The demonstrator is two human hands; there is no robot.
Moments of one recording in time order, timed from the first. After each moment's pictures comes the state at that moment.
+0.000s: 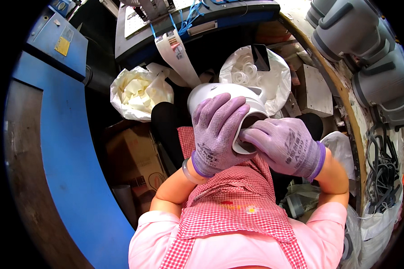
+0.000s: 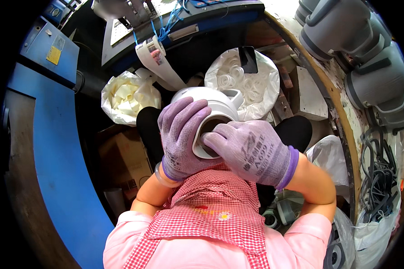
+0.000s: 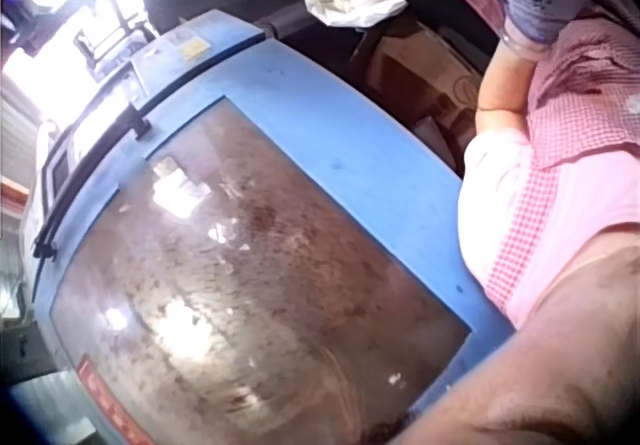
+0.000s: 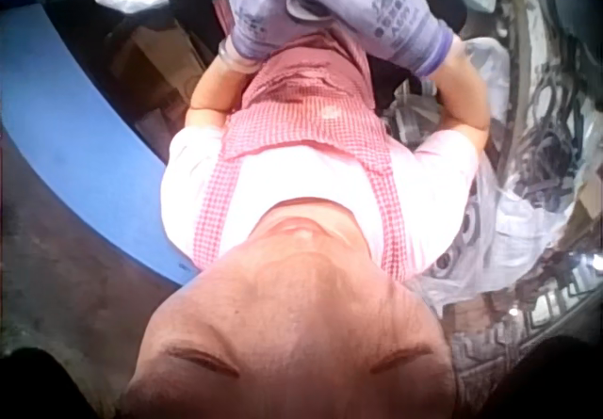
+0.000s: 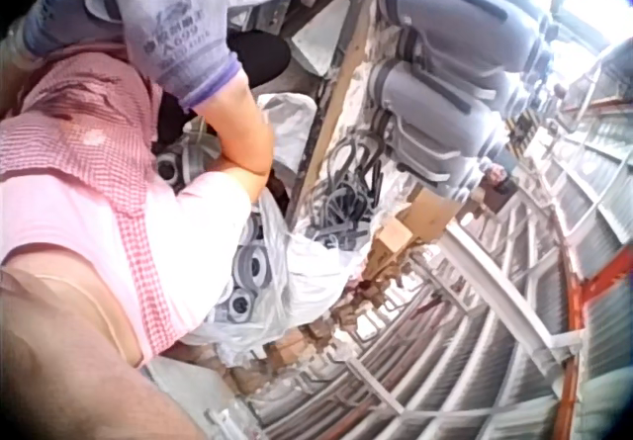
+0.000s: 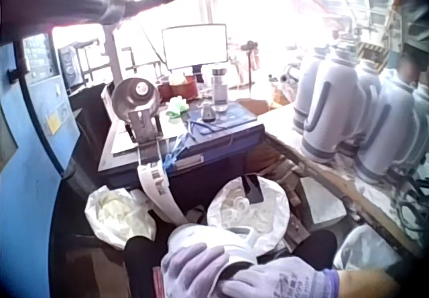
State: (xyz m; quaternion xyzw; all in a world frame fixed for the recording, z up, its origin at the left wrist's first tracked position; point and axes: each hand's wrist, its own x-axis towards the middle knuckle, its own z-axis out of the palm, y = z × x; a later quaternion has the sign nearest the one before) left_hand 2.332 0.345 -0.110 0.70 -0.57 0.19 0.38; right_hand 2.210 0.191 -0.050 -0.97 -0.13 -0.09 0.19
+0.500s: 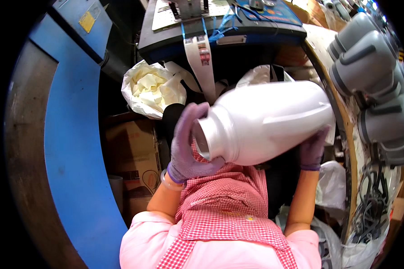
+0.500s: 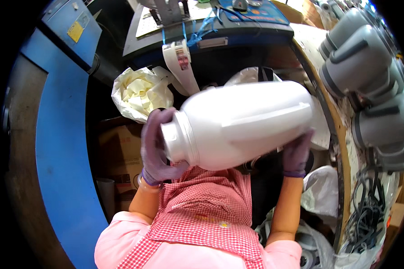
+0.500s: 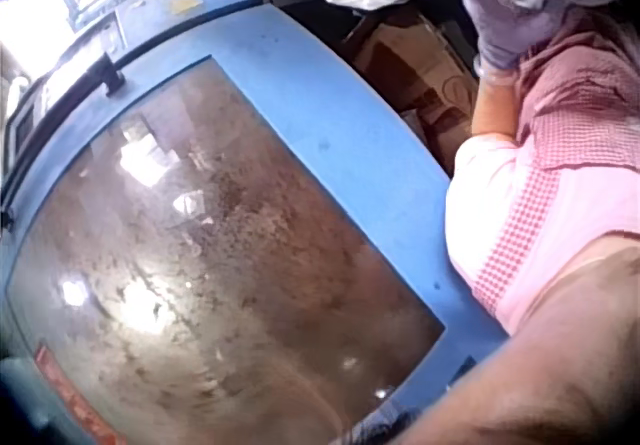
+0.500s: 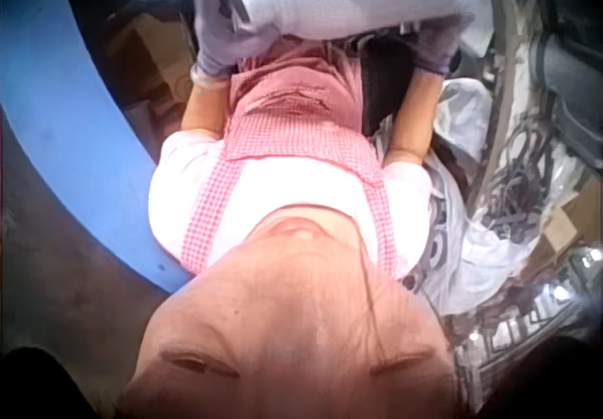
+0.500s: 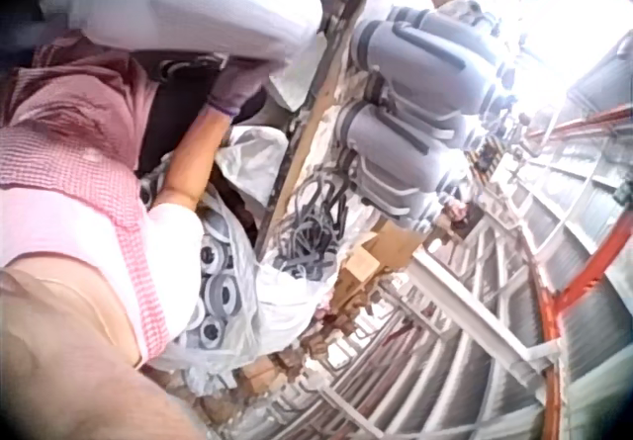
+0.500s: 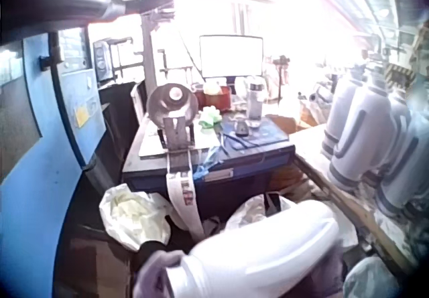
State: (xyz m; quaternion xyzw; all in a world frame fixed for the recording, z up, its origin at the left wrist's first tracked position) left_hand 2.379 0.409 -0.135 0.63 -0.46 0.03 0.63; right_hand 2.191 0.094 -0.216 -0.36 0.23 -0.37 0.83
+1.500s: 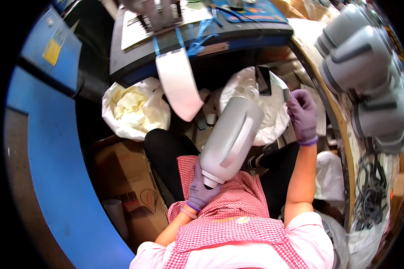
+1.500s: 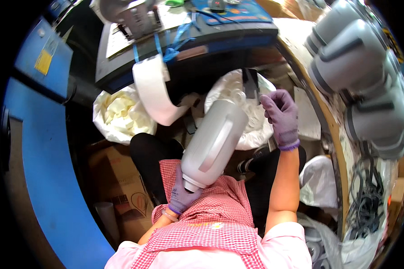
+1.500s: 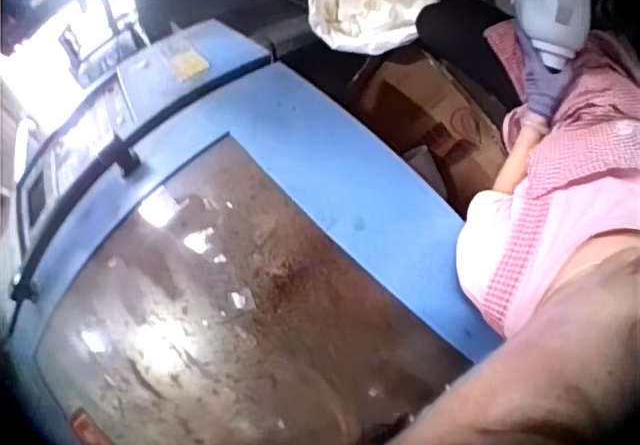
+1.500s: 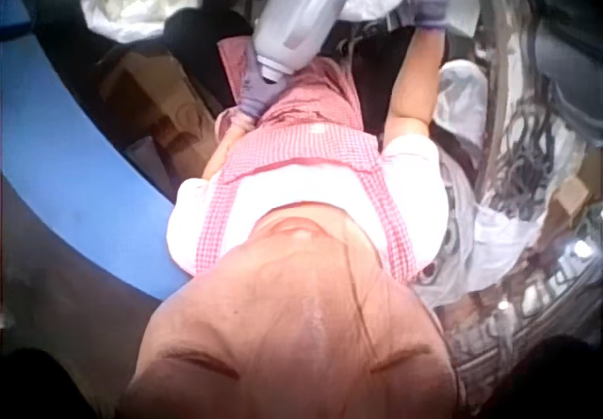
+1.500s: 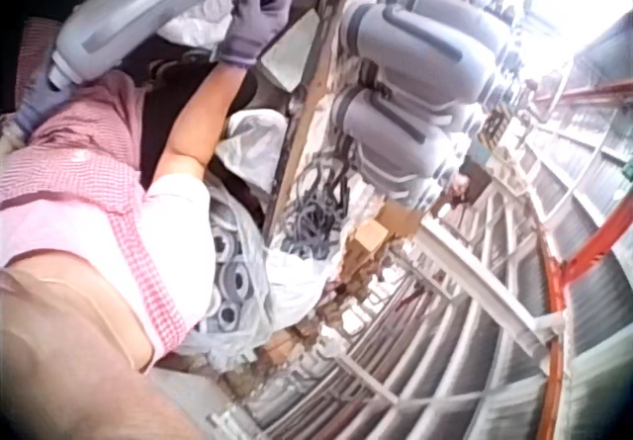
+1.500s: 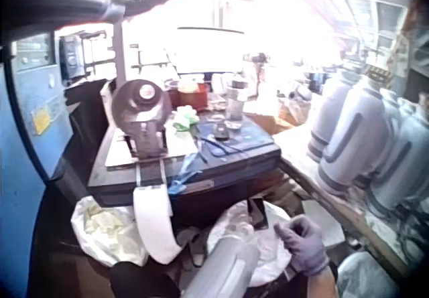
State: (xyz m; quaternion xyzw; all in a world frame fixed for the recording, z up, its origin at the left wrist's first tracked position) left_hand 2.323 0.423 -0.279 0.80 -0.25 -0.24 0.49; right_hand 2.296 0.073 -0.145 -0.66 0.26 -0.27 0.65
